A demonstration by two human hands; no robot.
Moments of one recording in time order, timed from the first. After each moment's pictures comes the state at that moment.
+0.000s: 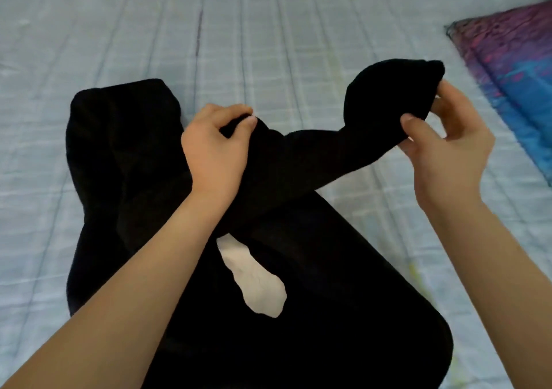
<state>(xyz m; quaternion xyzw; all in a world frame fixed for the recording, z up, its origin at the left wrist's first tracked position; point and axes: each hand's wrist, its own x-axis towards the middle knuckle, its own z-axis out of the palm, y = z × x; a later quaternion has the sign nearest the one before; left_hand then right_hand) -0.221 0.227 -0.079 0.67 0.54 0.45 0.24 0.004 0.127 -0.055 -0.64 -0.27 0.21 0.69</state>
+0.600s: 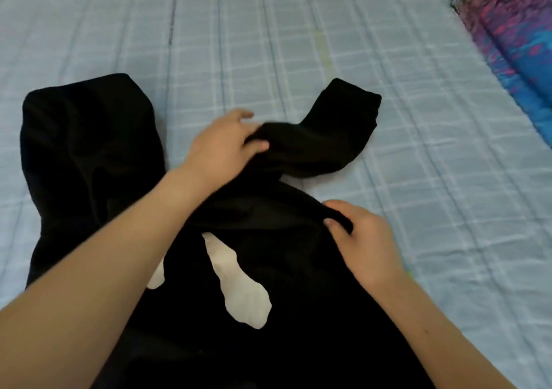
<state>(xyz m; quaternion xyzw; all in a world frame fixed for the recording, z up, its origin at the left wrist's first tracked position) -0.180 0.285 -0.128 0.87 0.44 0.09 0.20 -0.010 0.080 -0.171 -0.79 -0.49 0.27 0.27</state>
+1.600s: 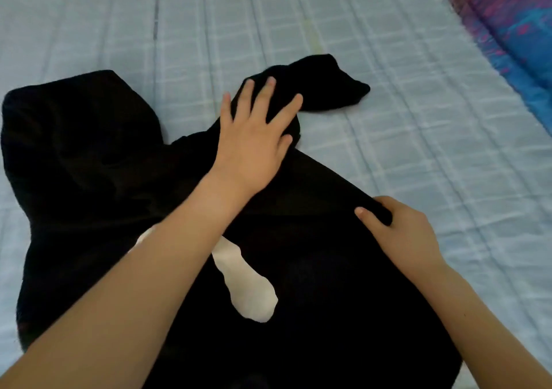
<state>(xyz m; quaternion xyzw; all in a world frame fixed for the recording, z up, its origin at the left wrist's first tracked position) -0.145 0.248 -0.144 0.91 0.40 0.08 0.02 0.033 0.051 -0.181 -0.85 -0.37 0.27 0.25</state>
